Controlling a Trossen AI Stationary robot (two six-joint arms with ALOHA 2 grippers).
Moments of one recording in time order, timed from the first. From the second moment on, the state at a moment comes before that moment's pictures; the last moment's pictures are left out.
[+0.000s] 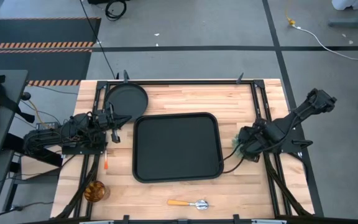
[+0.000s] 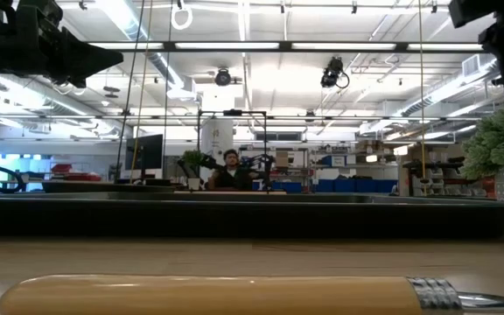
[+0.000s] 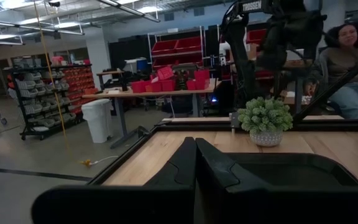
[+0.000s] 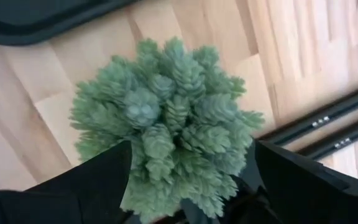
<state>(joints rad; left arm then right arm) 0.11 0.01 0.08 0.08 -0.18 0.12 0.54 1.20 1.05 -1.53 0.21 0.93</state>
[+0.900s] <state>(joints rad) 0.11 0.01 0.08 0.08 -0.18 0.12 0.50 1.20 0.85 -1.40 0.09 0.86</state>
